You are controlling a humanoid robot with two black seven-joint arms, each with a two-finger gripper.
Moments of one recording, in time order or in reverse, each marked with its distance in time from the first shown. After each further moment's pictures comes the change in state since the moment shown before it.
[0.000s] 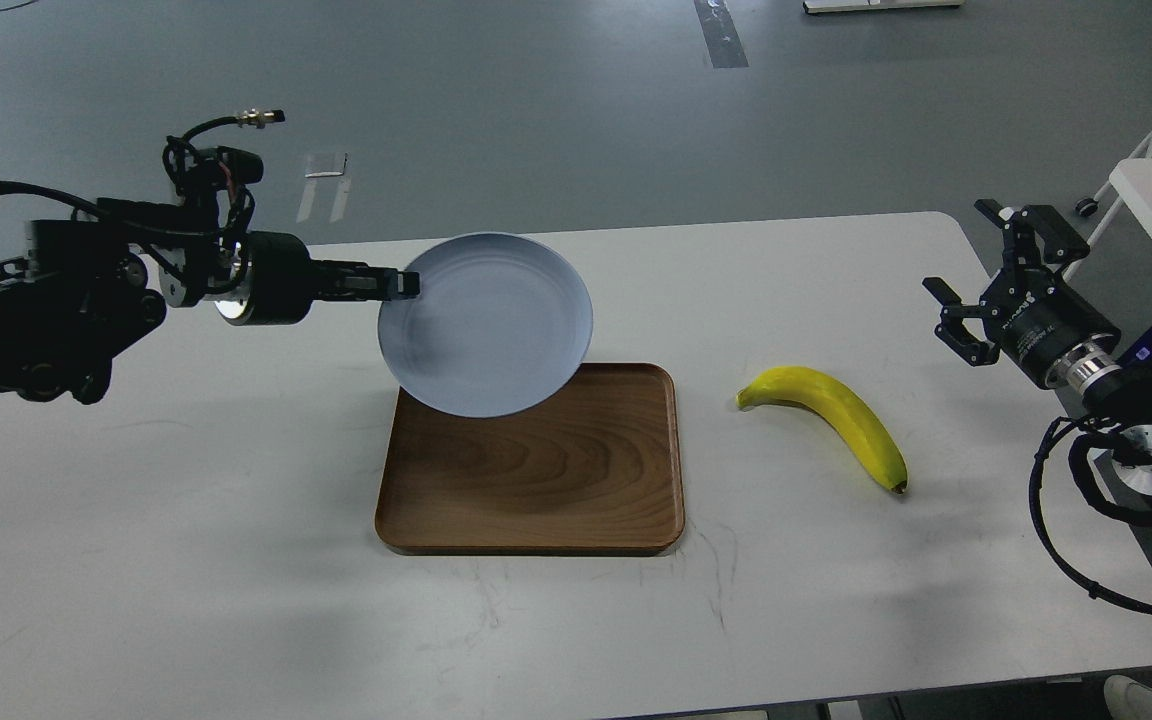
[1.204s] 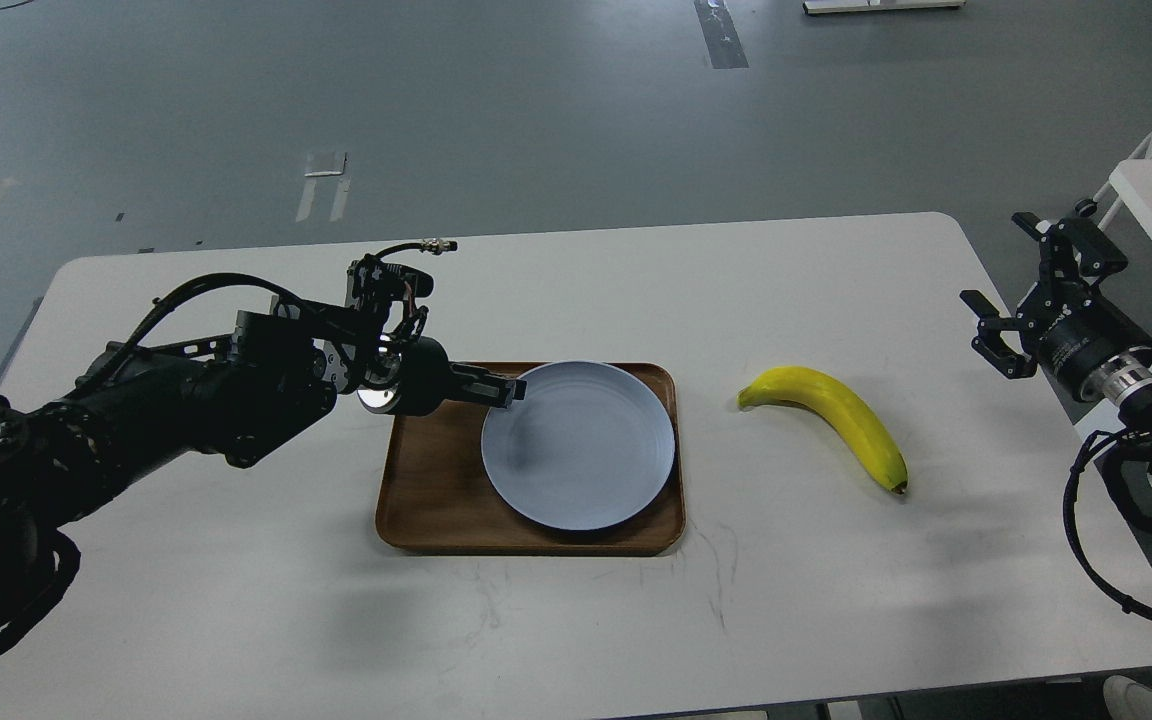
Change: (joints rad) left arm 0.058 -0.315 0.157 0.268 -0.028 0.070 0.000; right arm -0.025 -0.024 -0.001 -0.028 0.000 0.000 0.000
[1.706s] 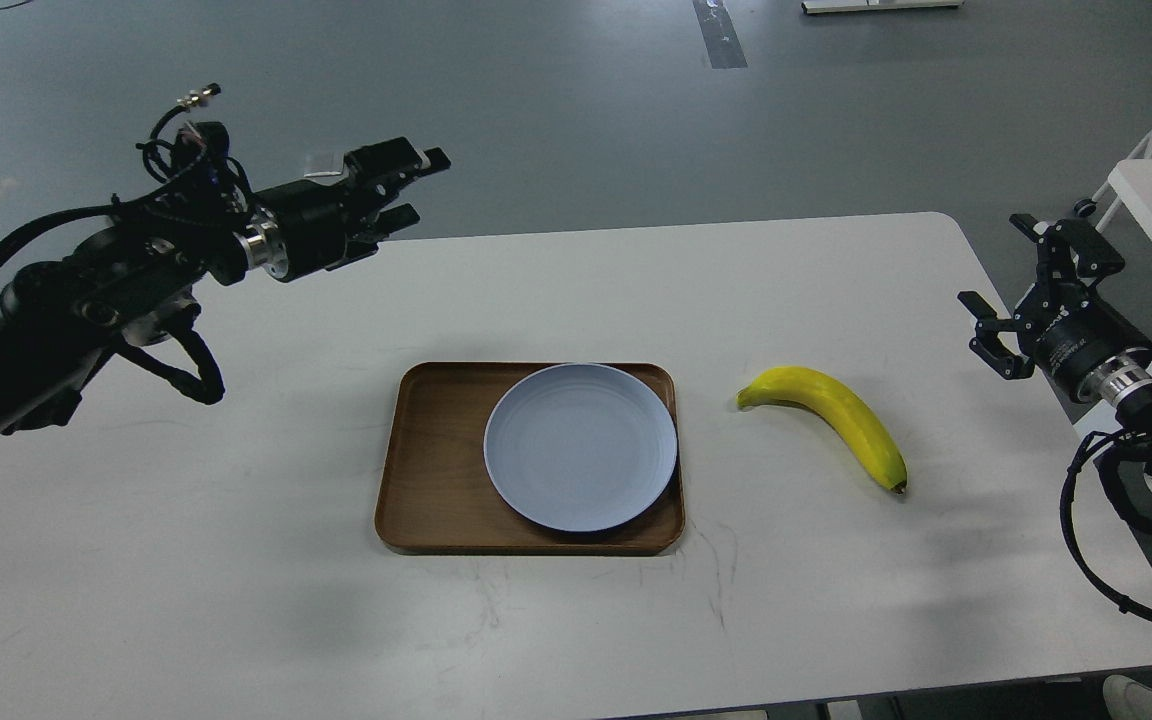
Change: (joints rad) left arm -0.025 0.285 -0.127 -0.011 -1.112 -0.083 0.000; right arm 0.000 0.009 -0.002 0.000 0.000 0.000 0.000
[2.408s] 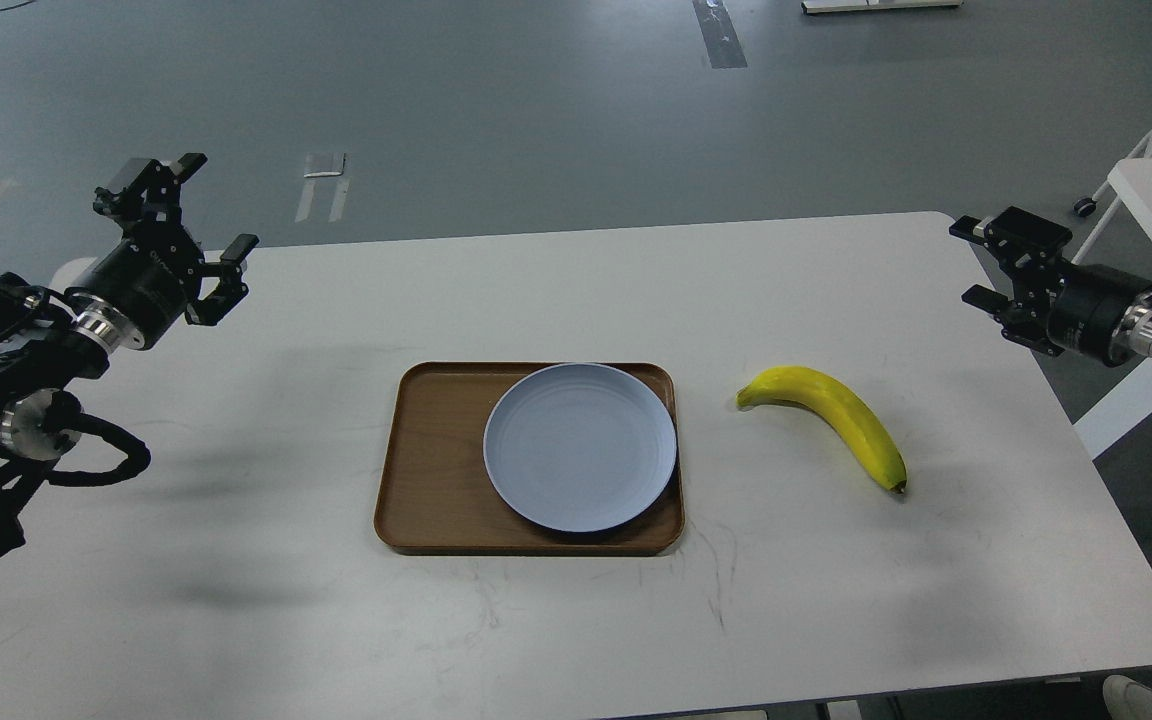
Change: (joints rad) left arm 0.300 0.063 -0.339 0.003 -0.145 -0.016 0.000; right arm 0.237 -0.110 -0.189 0.021 -0.631 0.000 0.000
